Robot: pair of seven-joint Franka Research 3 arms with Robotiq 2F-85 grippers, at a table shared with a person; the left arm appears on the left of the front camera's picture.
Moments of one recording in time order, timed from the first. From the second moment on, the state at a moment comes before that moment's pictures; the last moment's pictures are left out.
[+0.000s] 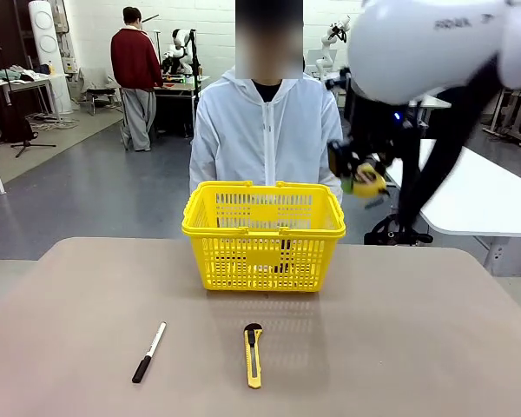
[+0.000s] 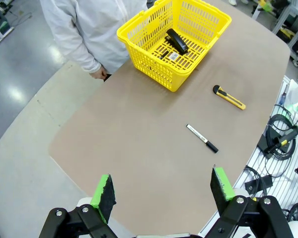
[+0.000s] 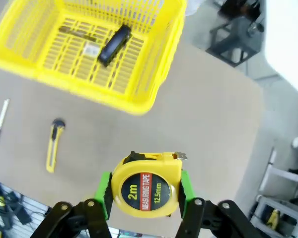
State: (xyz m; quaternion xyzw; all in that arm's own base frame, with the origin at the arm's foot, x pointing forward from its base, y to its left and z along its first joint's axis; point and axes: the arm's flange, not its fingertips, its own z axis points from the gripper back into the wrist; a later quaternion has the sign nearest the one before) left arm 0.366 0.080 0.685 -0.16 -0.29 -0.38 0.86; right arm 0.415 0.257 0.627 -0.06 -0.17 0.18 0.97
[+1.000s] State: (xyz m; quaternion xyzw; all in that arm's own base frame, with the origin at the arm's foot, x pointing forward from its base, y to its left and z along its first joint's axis) left arm 0.366 0.080 0.685 -0.16 -0.29 -0.38 0.86; right arm 0.606 0.399 0.452 -0.02 -0.12 0.33 0.94
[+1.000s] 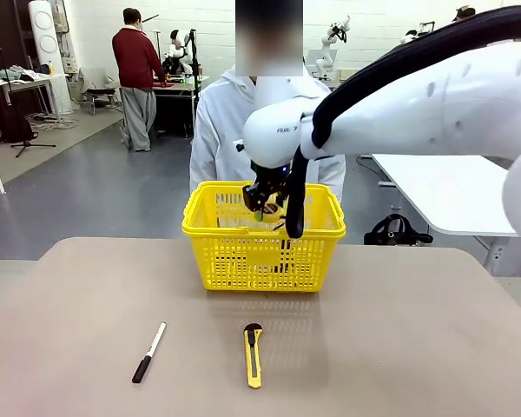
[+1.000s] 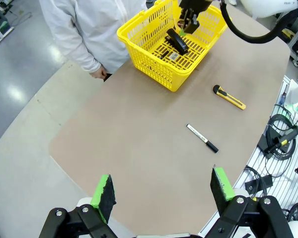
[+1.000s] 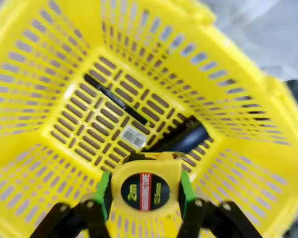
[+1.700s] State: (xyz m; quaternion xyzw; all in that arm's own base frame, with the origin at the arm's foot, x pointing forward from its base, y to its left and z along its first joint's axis) left arm 0.366 0.080 0.685 -0.16 -0.29 -0.38 0.86; right arm 0.608 0.405 0.426 -0.02 -0.10 0.36 0.93
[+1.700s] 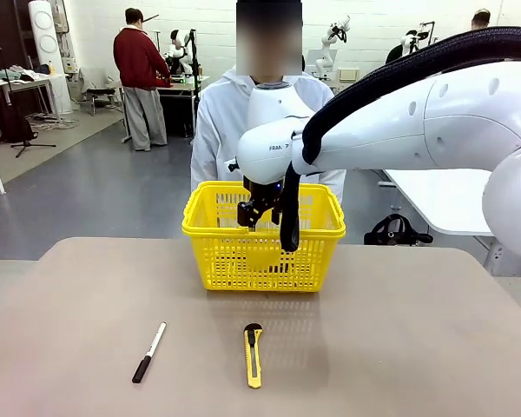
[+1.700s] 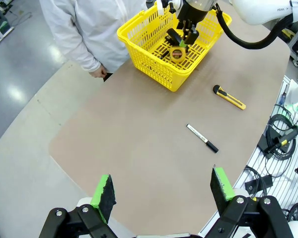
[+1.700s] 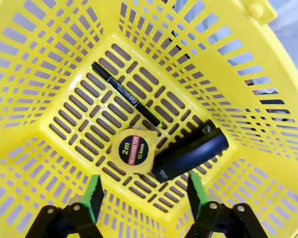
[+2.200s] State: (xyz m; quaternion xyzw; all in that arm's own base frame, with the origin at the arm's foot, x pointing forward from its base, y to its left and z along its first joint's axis) left arm 0.366 0.080 0.685 -0.16 -0.29 -0.38 0.86; right arm 0.608 0.405 0.426 -0.02 -0.10 0.37 0.92
